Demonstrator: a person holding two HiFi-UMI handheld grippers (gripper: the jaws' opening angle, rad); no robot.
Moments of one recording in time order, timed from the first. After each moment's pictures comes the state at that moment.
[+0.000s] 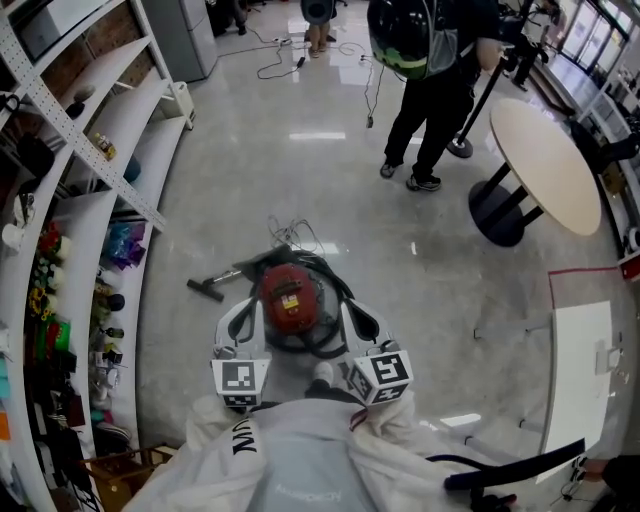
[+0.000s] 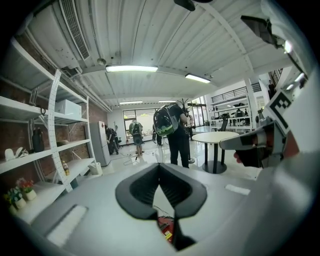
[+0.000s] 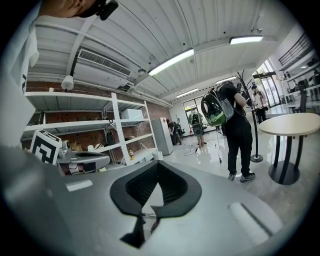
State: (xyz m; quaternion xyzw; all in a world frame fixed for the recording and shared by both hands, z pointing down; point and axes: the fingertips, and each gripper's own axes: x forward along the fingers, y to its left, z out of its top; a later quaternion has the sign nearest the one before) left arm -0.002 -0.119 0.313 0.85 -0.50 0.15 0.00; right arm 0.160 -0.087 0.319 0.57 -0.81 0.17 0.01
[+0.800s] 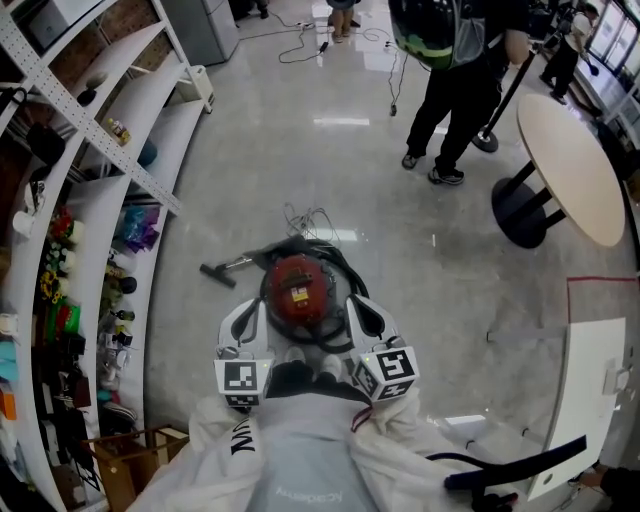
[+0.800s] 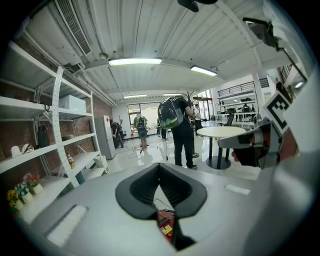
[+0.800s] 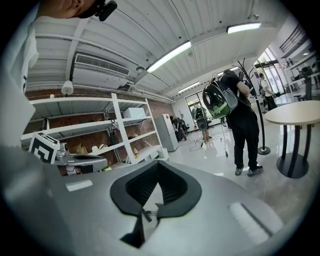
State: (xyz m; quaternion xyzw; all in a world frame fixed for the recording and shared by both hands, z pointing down) left arm 0.000 -0.120 0.334 0.83 -0.53 0.18 0.03; right arm 0.169 -0.106 0.341 0.53 -0.82 0.20 0.00
